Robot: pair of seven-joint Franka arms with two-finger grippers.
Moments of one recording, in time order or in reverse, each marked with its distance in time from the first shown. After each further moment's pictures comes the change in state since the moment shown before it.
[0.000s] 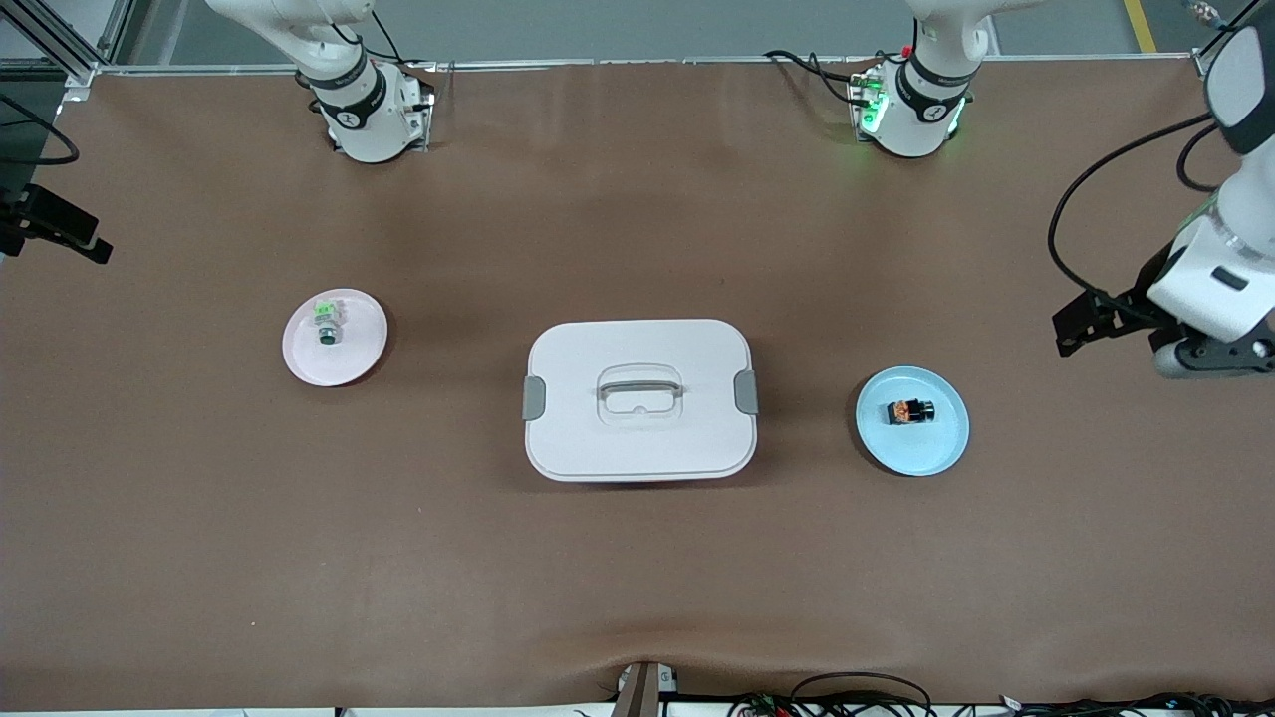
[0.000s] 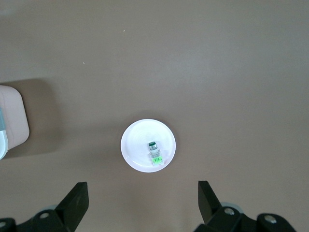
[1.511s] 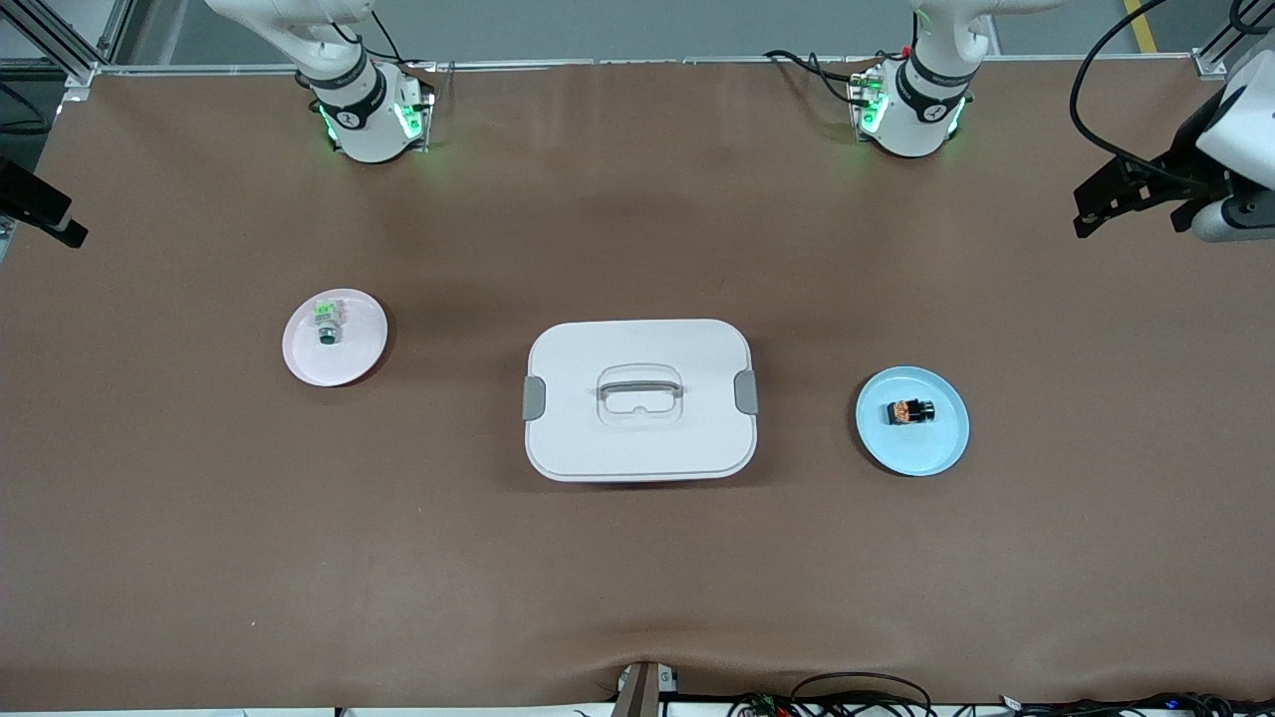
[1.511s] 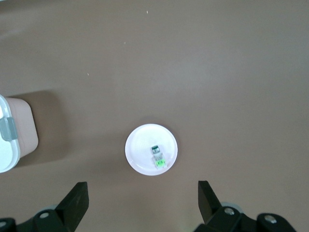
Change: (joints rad) left arm -0.128 -0.167 0.132 -0.002 -0.074 -0.243 0.004; right arm 0.006 -0.010 -0.003 0.064 0.000 -0.038 0.050
